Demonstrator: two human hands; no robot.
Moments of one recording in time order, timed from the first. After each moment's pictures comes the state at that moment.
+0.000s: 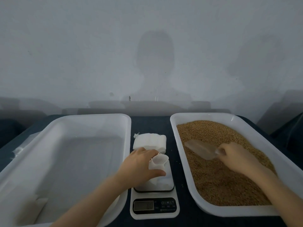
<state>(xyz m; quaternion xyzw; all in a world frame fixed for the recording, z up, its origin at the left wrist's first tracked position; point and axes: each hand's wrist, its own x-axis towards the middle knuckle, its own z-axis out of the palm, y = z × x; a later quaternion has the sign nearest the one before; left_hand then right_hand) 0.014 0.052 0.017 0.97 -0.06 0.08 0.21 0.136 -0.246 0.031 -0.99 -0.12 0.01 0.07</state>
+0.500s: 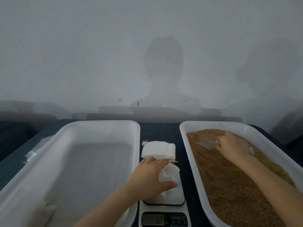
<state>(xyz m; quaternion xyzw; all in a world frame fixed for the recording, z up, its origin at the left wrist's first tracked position) 0.019 0.055 0.011 0.97 -0.05 0.06 0.21 0.194 -0.198 0.045 -1.00 -0.07 -0.04 0.04</state>
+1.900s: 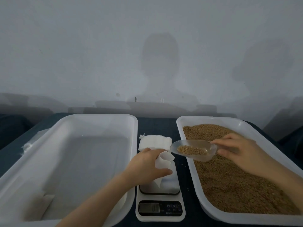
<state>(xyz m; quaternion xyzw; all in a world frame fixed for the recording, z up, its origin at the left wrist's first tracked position) 0.024 0.056 0.012 0.96 -0.02 0.04 0.28 0.099 -0.224 0.093 -0.93 -0.28 -0.02 0.22</state>
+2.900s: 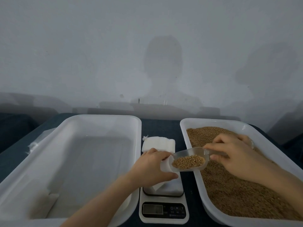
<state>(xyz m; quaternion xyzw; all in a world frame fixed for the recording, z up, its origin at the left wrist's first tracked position) 0.024 0.055 0.014 0.96 -0.07 0.05 0.27 0.086 -0.196 0.097 -0.94 -0.32 -0.09 0.10</state>
